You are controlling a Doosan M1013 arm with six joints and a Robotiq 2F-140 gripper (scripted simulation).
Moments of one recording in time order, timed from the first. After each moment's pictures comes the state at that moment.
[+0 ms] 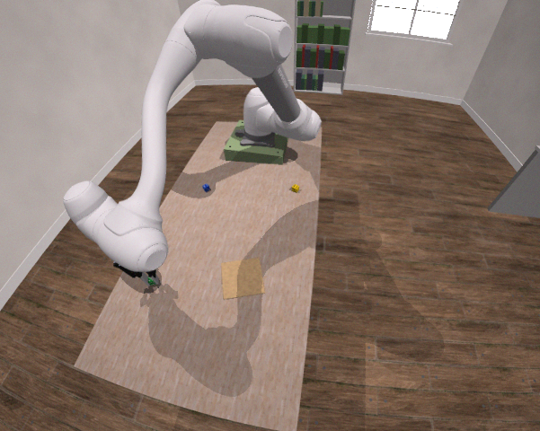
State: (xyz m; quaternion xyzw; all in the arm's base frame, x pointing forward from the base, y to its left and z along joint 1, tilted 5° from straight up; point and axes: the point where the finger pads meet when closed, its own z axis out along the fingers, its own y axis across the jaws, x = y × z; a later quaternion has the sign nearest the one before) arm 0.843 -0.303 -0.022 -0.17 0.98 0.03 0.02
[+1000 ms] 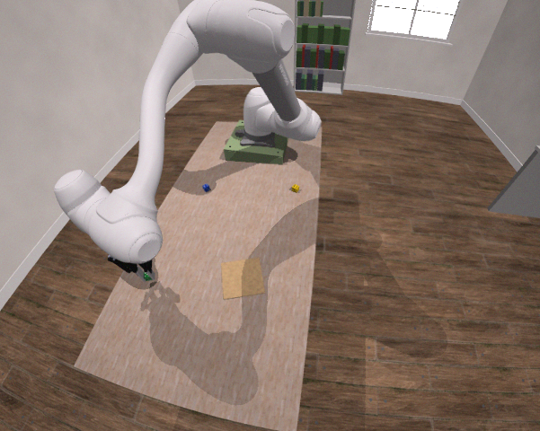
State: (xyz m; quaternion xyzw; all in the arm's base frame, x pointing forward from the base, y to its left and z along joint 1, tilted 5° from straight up) arm 0.842 -0.305 0.012 -0.17 0.98 0.03 0.02
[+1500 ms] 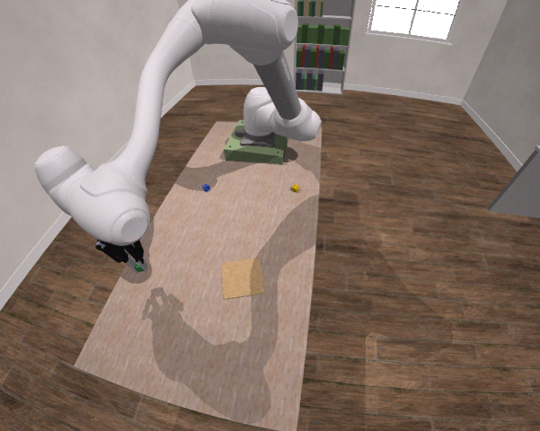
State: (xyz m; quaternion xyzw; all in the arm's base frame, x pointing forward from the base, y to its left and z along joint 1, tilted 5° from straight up) arm 0.840 -0.310 0.076 -0.17 0.98 0.03 0.02
